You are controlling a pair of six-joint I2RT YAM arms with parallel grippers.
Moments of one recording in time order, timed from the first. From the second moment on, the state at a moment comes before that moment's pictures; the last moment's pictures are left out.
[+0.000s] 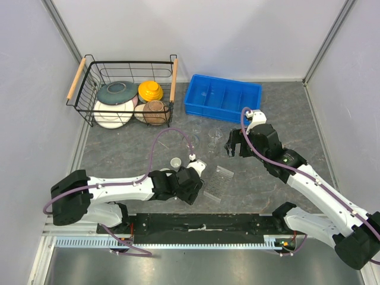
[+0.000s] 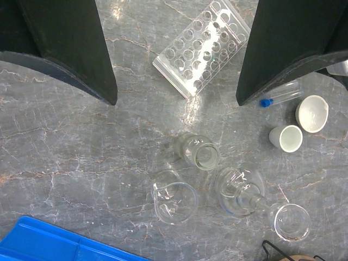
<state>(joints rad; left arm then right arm) -1.21 1.32 0.70 -0.37 -0.23 -0.49 0.59 0.98 0.82 -0.40 0.13 0.38</state>
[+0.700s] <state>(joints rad) -1.18 1.38 0.68 -0.34 -0.20 -0.48 0.59 0.98 0.82 -0.40 0.13 0.38</state>
